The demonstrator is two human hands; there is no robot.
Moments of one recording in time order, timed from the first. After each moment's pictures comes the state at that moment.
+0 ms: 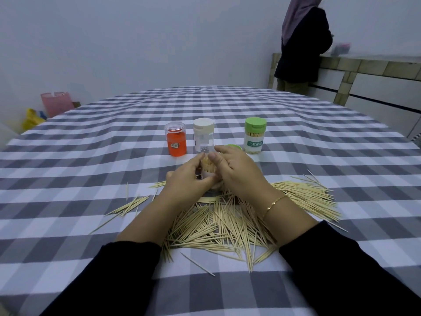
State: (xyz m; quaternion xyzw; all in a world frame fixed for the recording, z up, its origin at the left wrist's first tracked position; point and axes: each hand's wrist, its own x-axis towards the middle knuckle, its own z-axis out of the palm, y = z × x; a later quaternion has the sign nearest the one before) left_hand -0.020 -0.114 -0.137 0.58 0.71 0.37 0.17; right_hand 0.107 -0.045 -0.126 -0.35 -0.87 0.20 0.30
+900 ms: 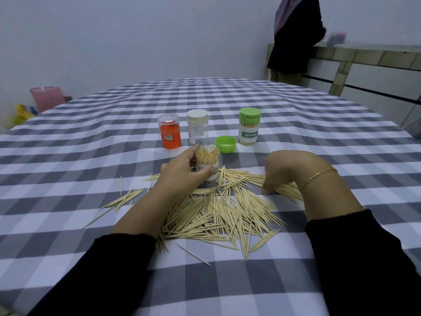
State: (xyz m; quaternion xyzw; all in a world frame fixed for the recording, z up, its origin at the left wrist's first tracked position) left_hand -0.021 -0.112 -0.138 0.57 0.72 0.36 0.16; right_hand 0.170 -0.033 -0.086 -0.56 -0.81 0.09 -0.17
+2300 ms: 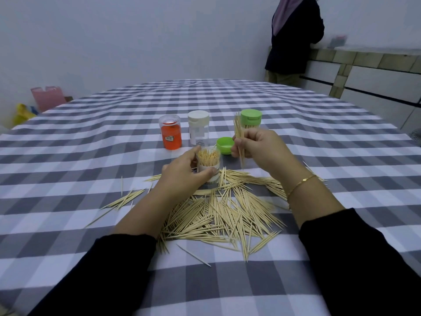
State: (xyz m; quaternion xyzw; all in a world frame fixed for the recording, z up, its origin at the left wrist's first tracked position) left_hand -0.026 -0.107 -0.145 0.57 0.72 0.36 0.16; right_hand 0.147 -0.029 -0.100 -0.40 -0.72 0.44 0.37
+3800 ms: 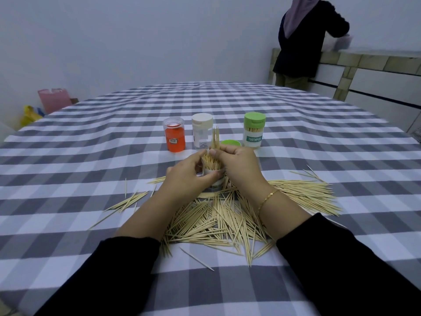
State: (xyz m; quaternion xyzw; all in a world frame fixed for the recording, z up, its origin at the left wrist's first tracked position) left_hand -0.024 -0.112 -0.143 0.60 0.69 0.38 0.16; right_hand 0.098 -0.049 -0.128 -0.37 -0.64 0.51 0.43
